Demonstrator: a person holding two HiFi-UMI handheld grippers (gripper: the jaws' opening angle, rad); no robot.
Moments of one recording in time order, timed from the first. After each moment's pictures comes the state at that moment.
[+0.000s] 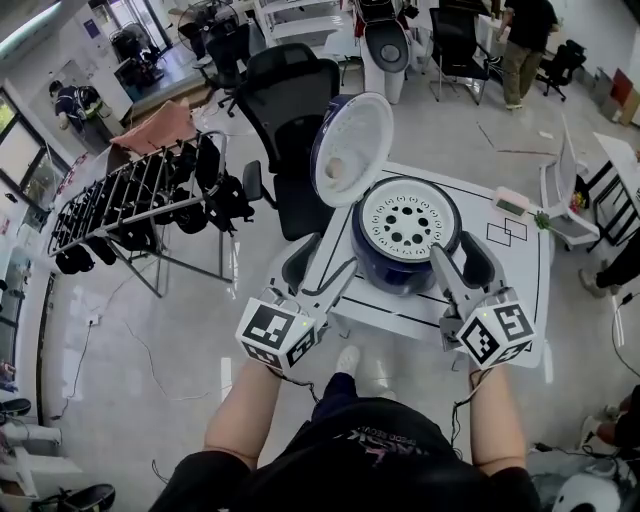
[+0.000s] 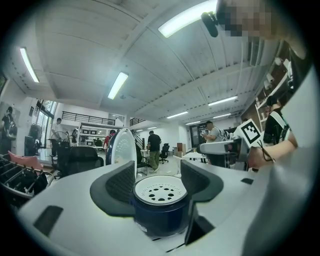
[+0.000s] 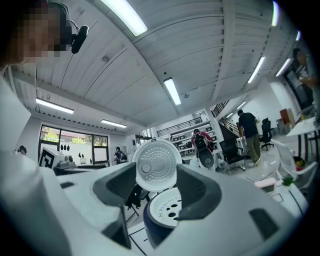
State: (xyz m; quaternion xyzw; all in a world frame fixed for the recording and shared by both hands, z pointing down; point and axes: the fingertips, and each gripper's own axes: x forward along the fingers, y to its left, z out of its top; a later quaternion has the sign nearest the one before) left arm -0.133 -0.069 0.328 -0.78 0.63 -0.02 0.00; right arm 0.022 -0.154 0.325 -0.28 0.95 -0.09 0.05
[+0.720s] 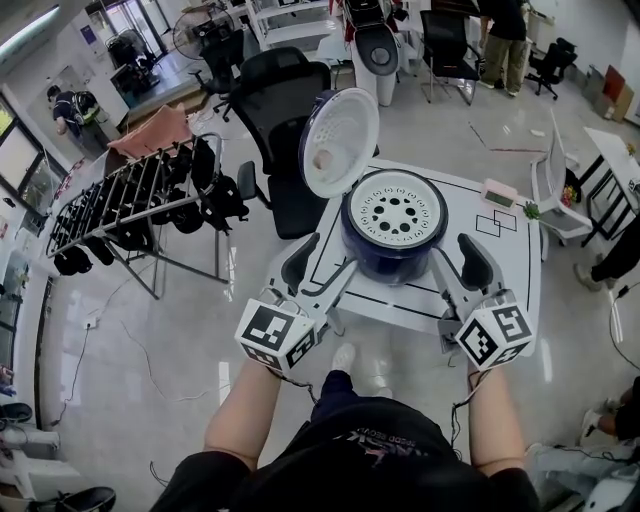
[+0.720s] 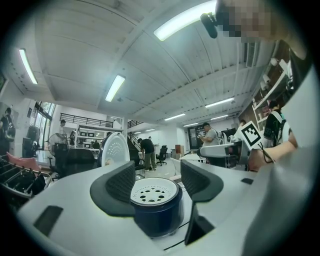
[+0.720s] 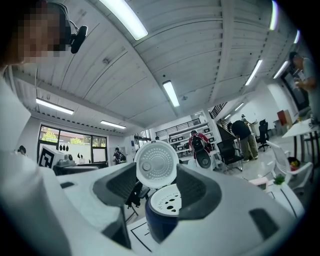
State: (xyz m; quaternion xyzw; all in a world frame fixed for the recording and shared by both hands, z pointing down) left arm -0.095 -0.044 0.325 -0.79 0.62 -0.01 0.02; right arm 0.061 -0.125 0.330 -0.29 0.95 -0.09 0.06
